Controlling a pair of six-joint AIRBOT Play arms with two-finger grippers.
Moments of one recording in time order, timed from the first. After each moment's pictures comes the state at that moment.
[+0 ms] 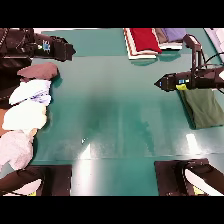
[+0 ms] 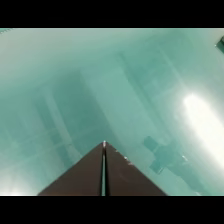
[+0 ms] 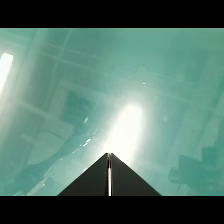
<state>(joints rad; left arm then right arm) -0.38 -1.18 1.62 1.30 -1.05 -1.51 0.11 -0.96 1.10 -1.05 1.10 1.39</state>
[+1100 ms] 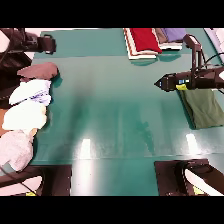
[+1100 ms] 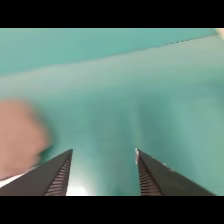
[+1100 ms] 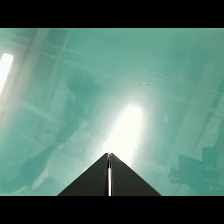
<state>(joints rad) -0.17 -1.34 1.62 1.61 -0.91 -1.61 0.11 -0.96 1.10 -1.05 1.10 1.39</state>
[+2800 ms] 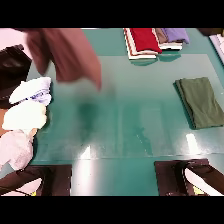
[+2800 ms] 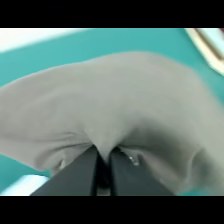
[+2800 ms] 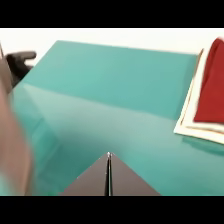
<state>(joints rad) -0.36 -1.19 1.85 1.62 -1.13 -1.52 0.04 -0.96 1.58 -1.05 1.02 1.39</state>
